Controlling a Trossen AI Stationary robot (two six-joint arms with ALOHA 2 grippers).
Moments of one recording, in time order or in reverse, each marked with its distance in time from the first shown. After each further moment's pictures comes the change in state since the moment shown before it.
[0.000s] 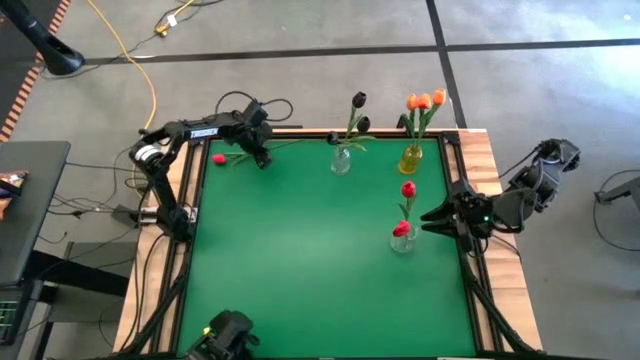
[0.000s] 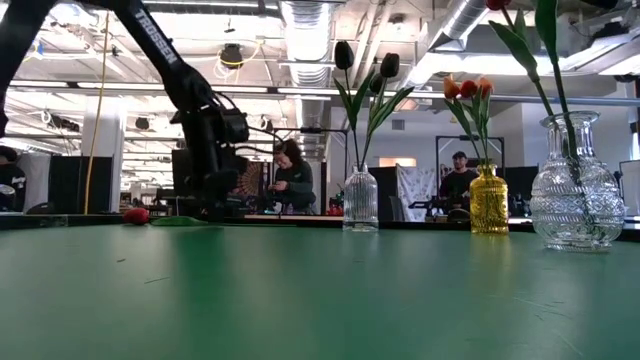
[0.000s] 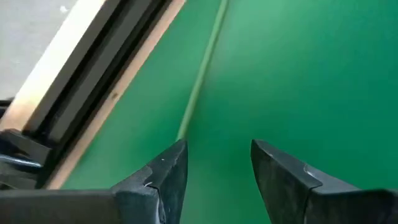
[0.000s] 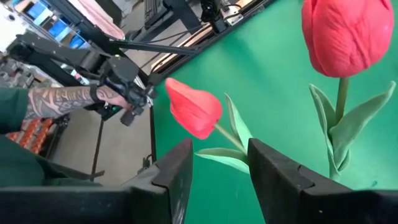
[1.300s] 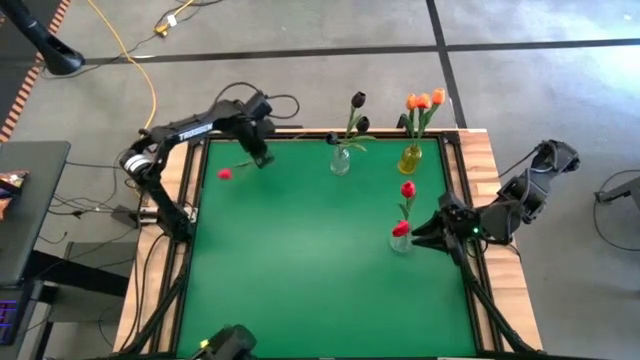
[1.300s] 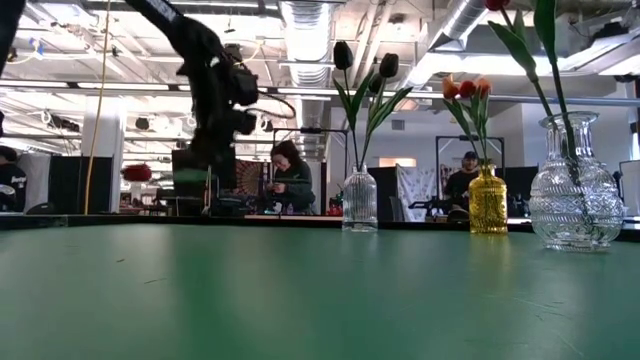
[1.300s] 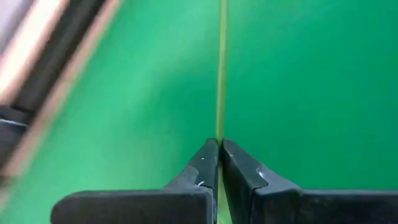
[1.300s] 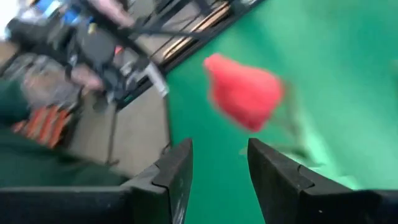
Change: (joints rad) left arm -0.095 -0.115 0.205 -0.419 0.073 -0.057; right arm 0.003 0.112 0.000 0.116 -0.081 0.034
